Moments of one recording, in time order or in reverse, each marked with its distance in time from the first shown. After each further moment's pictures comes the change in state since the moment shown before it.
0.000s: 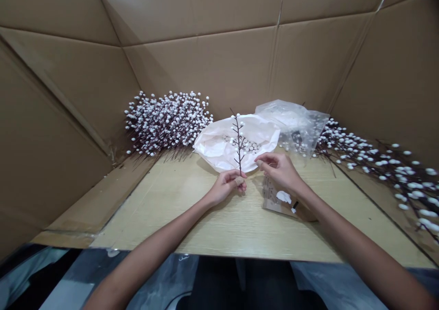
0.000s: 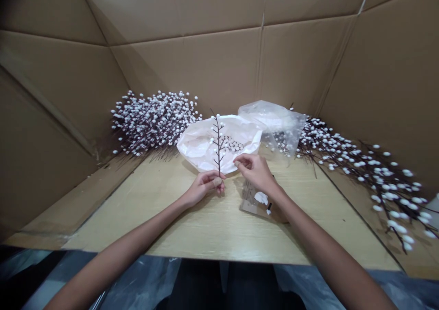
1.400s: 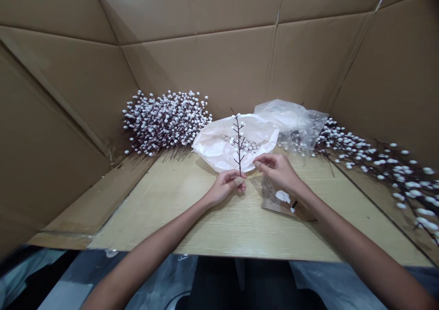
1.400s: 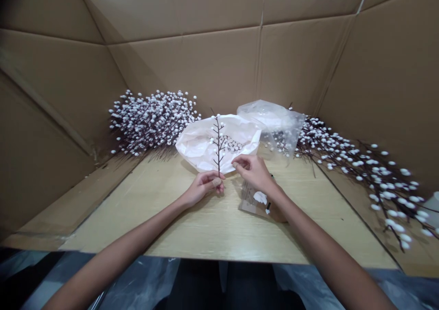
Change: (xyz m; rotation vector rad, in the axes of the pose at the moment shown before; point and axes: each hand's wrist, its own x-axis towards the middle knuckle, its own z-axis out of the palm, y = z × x) left_hand 0.000 0.000 0.001 -0.015 -0.001 -0.018; right_hand 0.001 0.000 0.000 -0.035 -0.055 -0.016
